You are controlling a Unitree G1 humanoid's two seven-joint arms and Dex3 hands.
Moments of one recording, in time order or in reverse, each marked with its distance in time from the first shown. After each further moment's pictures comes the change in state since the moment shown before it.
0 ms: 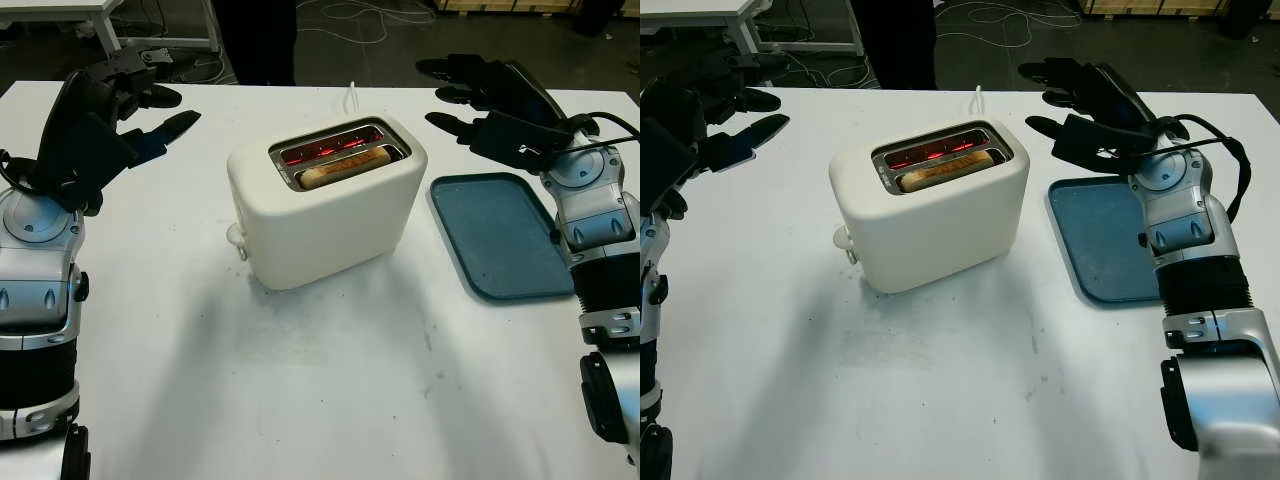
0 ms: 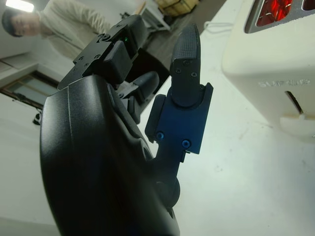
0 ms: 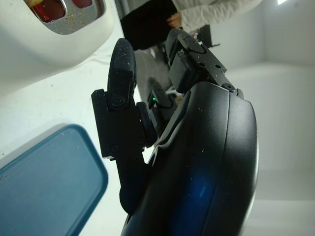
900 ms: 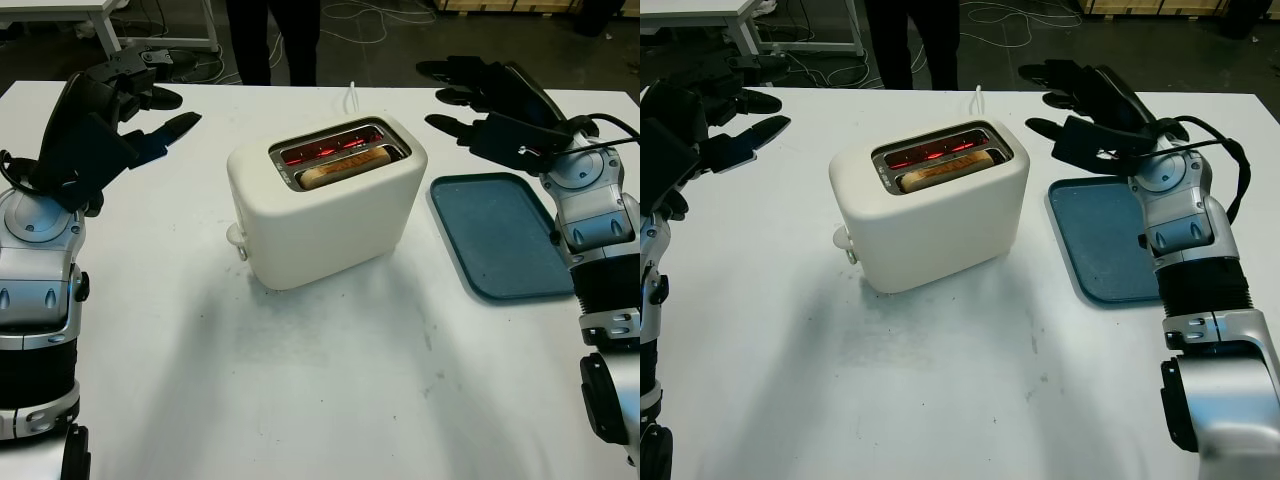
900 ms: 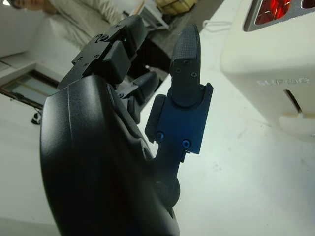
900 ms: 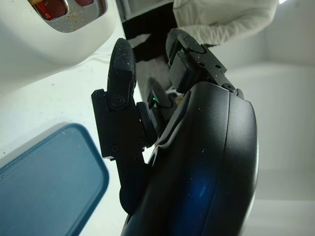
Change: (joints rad) left arm 0.000 0.000 -0.002 0.001 -0.002 0.020 -0.002; right arm 0.004 0.000 0.000 0.000 -0.002 0.000 0.000
